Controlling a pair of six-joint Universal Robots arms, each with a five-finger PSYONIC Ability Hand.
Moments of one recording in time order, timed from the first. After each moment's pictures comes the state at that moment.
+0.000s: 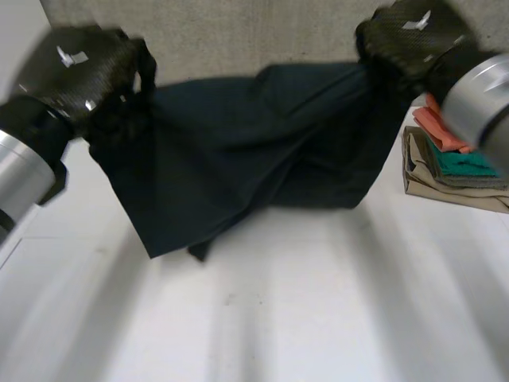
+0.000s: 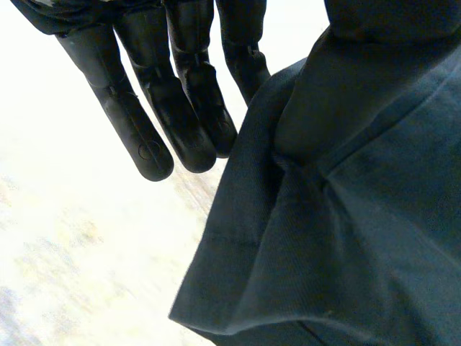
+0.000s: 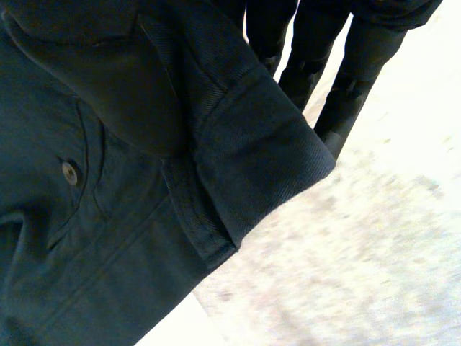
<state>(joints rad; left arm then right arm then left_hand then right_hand) 4.35 -1.38 -1.61 3.18 -1.36 3.38 1.95 -1.45 1.20 0.15 1.33 2.68 1.15 1.20 1.19 1.20 0.99 1.12 1.18 1.19 1.20 0.96</state>
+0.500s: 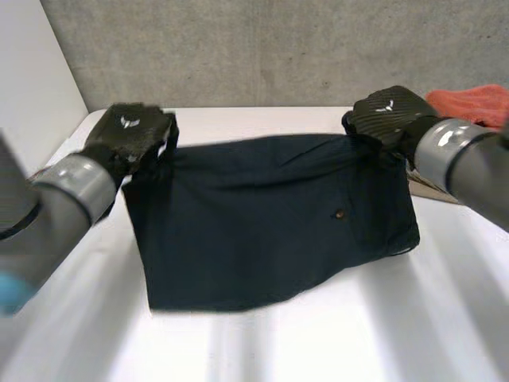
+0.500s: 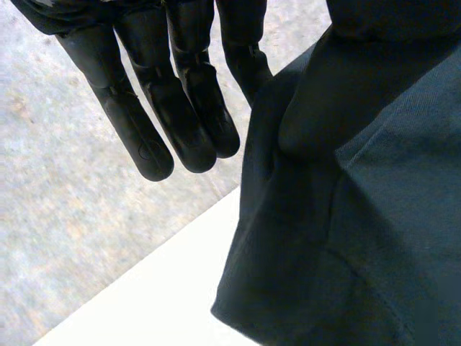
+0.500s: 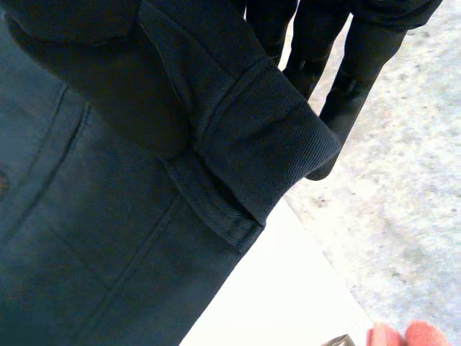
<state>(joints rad) 4.34 -1.75 -1.53 3.21 -1.41 3.42 1.95 -1.24 1.16 0.33 1.35 2.55 1.15 1.20 1.19 1.20 0.99 1.12 1.18 1.19 1.20 0.97</state>
